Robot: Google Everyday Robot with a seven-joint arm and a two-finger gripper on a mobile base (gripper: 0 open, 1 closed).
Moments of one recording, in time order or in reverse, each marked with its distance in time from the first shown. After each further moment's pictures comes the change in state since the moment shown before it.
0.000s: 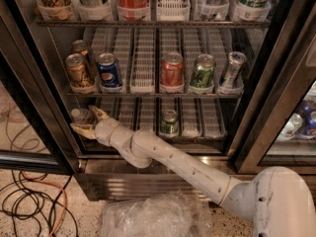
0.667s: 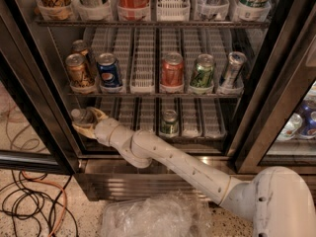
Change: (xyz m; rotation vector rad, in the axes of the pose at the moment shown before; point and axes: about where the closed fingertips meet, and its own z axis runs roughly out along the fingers) arm 0.000 0.000 0.000 0.000 0.000 0.000
